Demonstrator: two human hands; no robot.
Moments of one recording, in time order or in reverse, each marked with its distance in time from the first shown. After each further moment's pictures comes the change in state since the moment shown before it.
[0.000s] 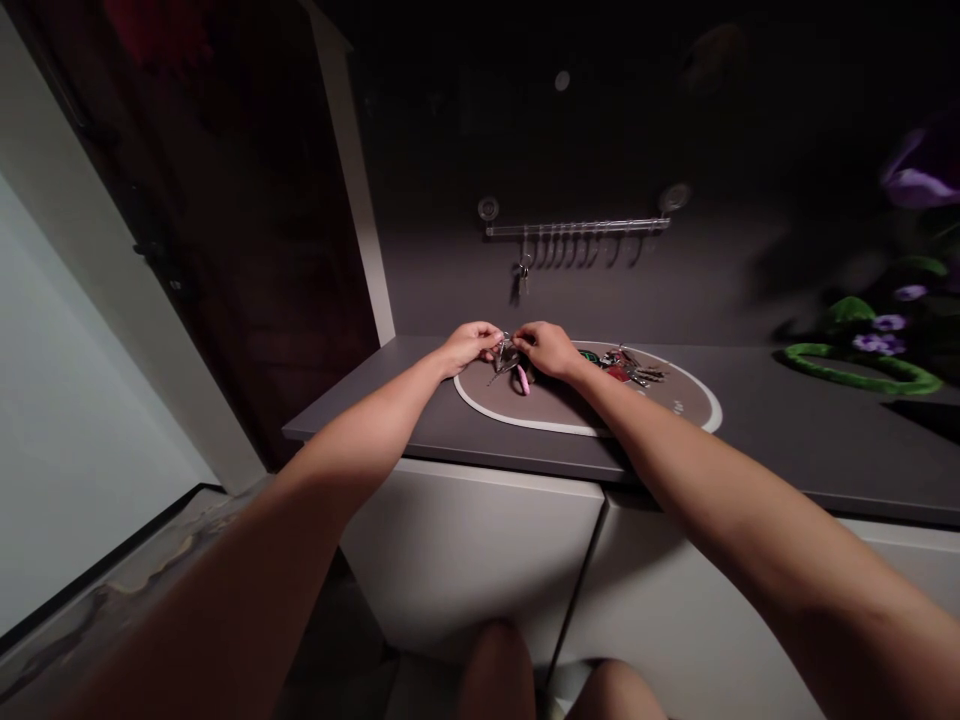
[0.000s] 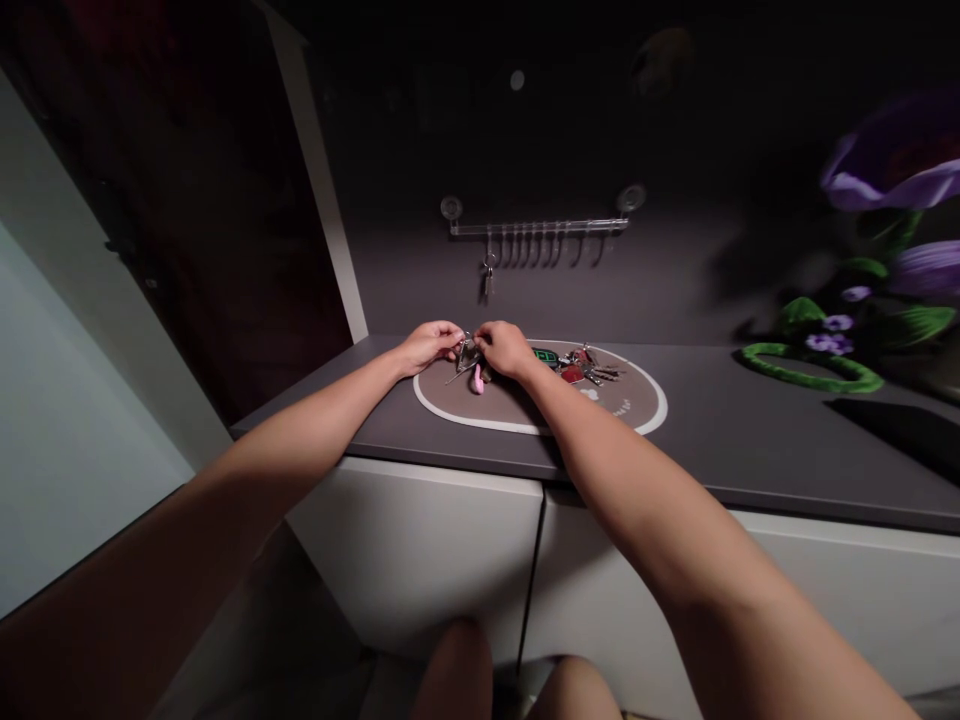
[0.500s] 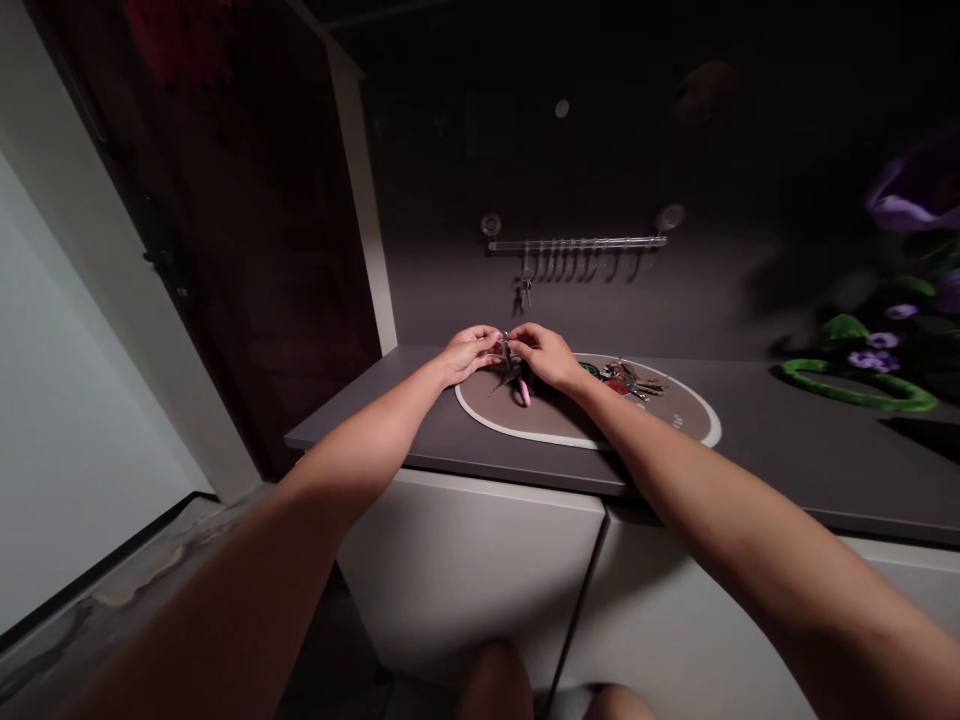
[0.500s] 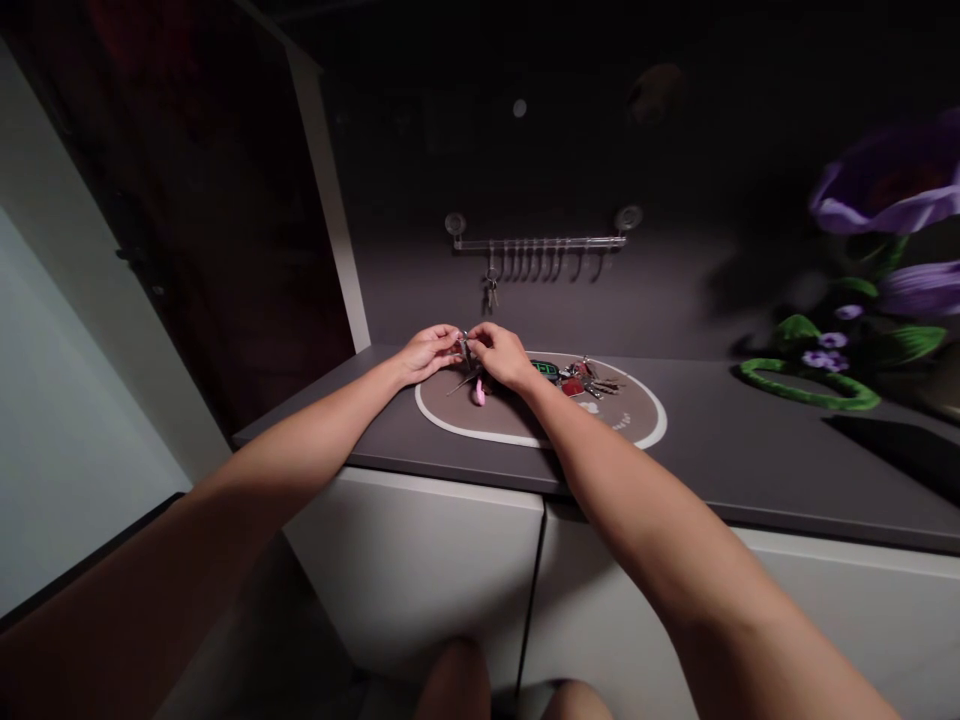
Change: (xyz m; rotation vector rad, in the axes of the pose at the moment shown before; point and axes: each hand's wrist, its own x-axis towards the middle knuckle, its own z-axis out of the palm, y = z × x) left_hand -0.003 0.007 0.000 -0.339 0.000 0.027; right_hand -0.006 -0.012 -0.006 0.333 0.099 0.007
